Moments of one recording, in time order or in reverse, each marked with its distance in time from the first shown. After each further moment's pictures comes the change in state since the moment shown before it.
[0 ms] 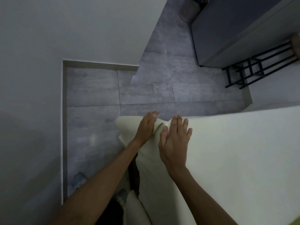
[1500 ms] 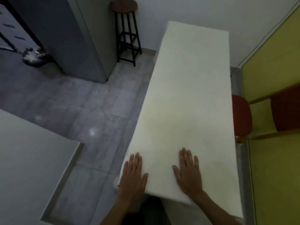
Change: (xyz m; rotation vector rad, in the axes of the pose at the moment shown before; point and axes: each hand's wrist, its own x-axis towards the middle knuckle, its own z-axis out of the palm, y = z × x) left_hand -0.017 0.132 0.006 1.308 -0.817 0.759; right_hand -0.141 0.105 -0.023 0.027 0.117 0.827
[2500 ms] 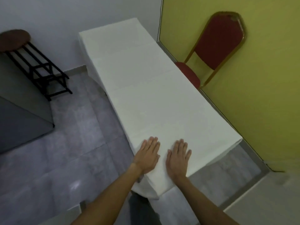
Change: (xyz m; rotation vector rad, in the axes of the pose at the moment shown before) left_hand 0.154 -0.041 -0.083 0.389 -0.356 1.060; right_hand 0.037 -0.196 0.023 0.171 0.158 1.058
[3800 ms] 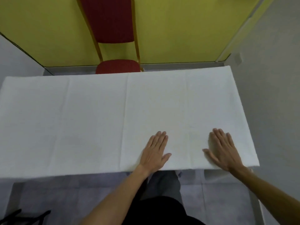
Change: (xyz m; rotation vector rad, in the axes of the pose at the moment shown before) left_hand 0.194 -0.267 -0.092 0.169 -0.173 0.983; right_hand 0.003 -0.146 0.015 0.049 0.039 0.614
